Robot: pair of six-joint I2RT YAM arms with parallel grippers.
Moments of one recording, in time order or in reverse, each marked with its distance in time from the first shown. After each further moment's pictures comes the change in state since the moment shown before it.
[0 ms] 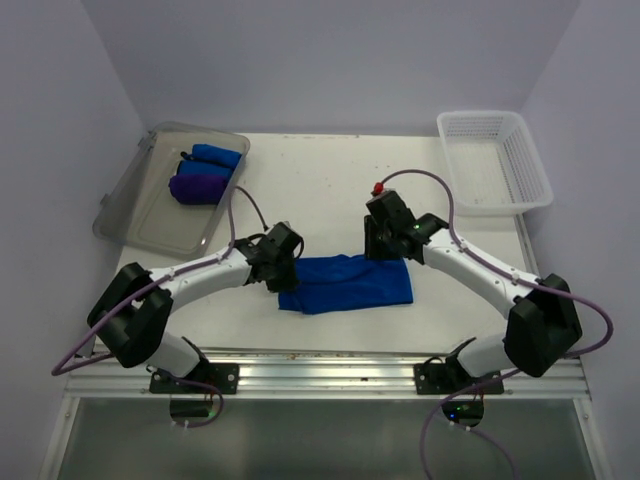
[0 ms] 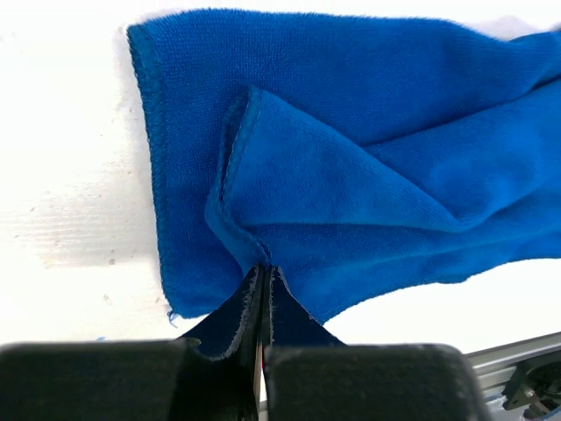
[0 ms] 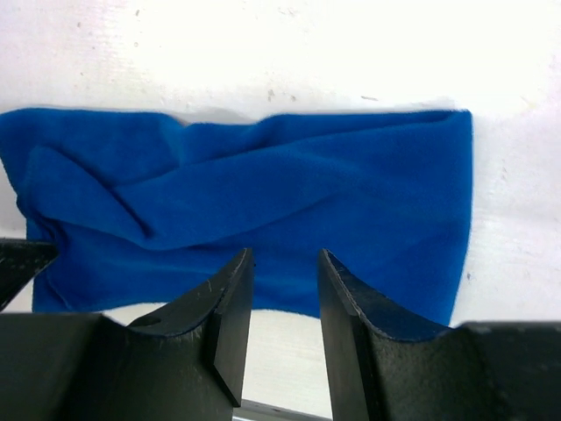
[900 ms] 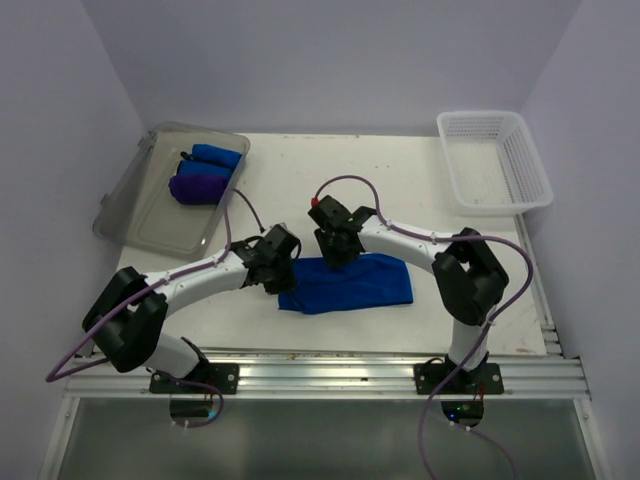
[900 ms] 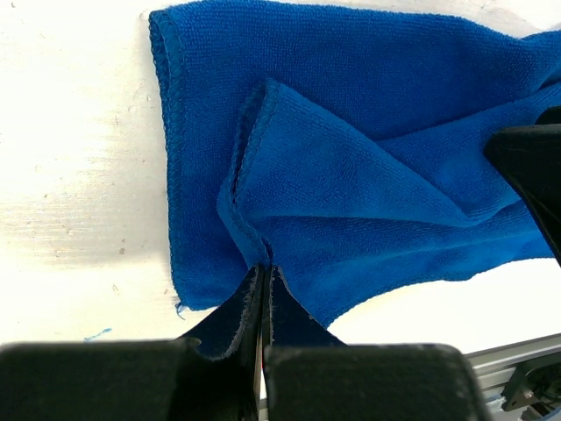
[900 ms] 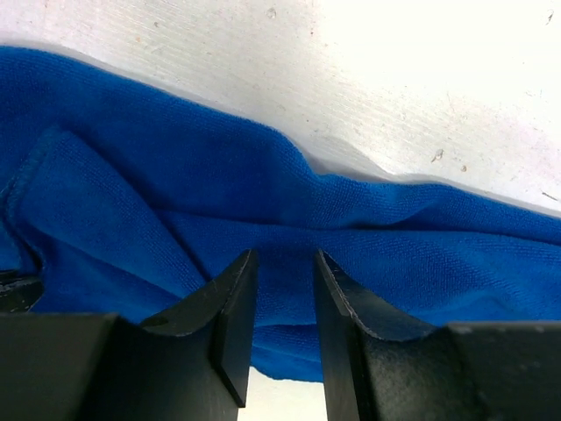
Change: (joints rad) left arm 0.000 -0.048 -0.027 -0.006 -0.018 -0.019; right arm 0.171 0.476 0.306 -0.020 -0.023 -0.158
